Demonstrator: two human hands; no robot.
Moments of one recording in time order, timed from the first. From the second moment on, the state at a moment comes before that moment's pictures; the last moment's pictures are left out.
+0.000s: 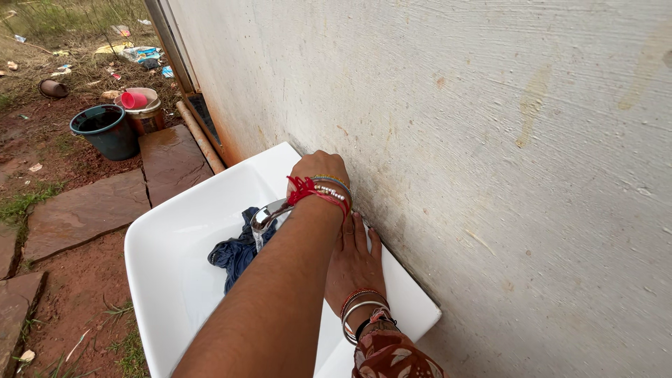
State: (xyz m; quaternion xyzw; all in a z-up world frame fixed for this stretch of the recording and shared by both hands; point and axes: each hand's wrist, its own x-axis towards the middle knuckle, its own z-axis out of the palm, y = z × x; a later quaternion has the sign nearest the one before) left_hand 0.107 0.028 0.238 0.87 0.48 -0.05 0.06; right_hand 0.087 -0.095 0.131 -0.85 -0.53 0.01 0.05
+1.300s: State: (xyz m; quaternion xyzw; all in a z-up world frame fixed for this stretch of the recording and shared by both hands) left_hand 0.060 0.032 0.236 0.85 0.45 0.06 0.26; right_hand 0.092 -0.113 0.158 -0.82 -0.56 0.09 -0.05
